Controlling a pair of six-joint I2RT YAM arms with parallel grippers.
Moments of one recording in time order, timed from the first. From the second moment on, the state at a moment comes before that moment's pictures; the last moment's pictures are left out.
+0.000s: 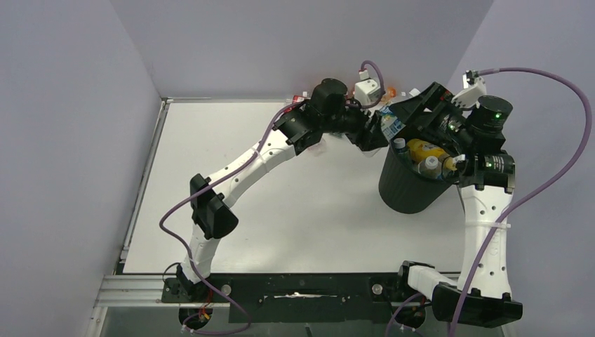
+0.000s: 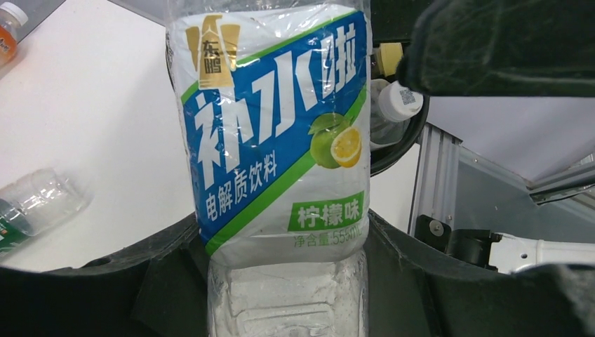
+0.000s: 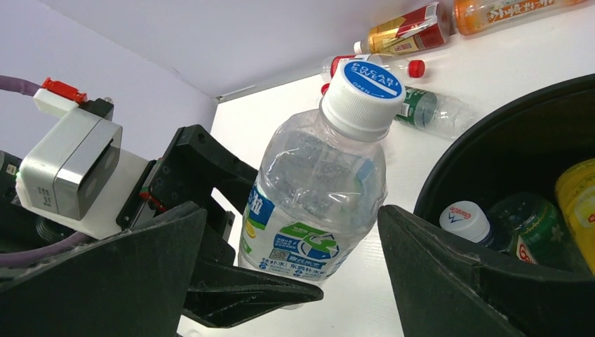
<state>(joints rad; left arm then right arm) -0.89 2.08 2.25 -0.45 0.44 -0.21 -0.14 1.11 1.49 -0.64 -0.54 0.56</state>
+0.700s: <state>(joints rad) -0.92 2.04 2.14 -0.36 0.45 -0.21 -0.16 1.18 1.43 -0.59 -0.55 0.59</state>
